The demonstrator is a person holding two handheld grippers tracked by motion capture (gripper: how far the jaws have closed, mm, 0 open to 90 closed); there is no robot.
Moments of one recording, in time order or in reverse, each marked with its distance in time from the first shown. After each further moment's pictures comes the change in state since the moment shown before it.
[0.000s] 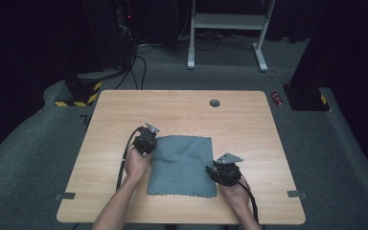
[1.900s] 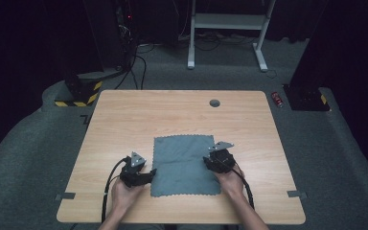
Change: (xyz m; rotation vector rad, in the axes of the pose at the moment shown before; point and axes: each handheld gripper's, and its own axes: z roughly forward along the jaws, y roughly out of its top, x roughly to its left) left arm -0.018 -0.091 -0.051 -0.149 -0.181 -0.040; right arm -0.006 0.036 0.023 0.076 -0.030 -0.007
